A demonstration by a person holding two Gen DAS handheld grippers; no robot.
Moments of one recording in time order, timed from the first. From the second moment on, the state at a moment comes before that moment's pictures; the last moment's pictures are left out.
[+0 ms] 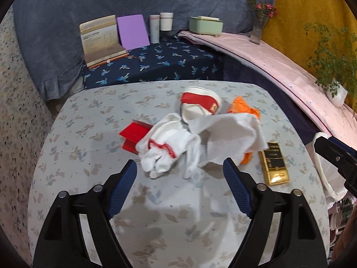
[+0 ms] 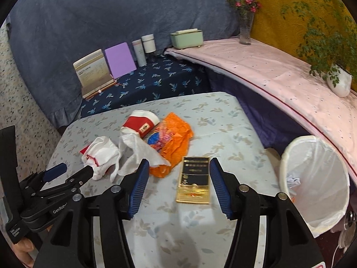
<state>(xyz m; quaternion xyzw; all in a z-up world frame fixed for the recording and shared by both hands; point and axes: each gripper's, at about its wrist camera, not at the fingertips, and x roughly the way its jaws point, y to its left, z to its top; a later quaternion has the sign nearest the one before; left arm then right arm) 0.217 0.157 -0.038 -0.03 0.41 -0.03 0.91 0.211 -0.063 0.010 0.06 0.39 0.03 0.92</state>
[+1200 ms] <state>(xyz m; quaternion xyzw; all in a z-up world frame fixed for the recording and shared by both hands) 0.246 0.155 -0.043 -0.05 0.44 -0.08 0.89 0.263 -0.017 -0.015 0.05 0.42 0.07 0.90</state>
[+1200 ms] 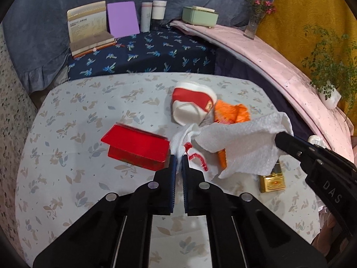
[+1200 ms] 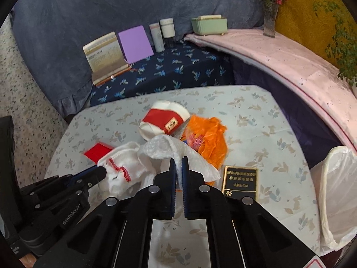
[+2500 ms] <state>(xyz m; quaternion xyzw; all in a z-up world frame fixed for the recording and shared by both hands) 0.190 -0.110 0.047 0.00 0.38 -0.29 0.88 0.140 -0.297 0.072 0.12 0.31 -0.14 0.93</state>
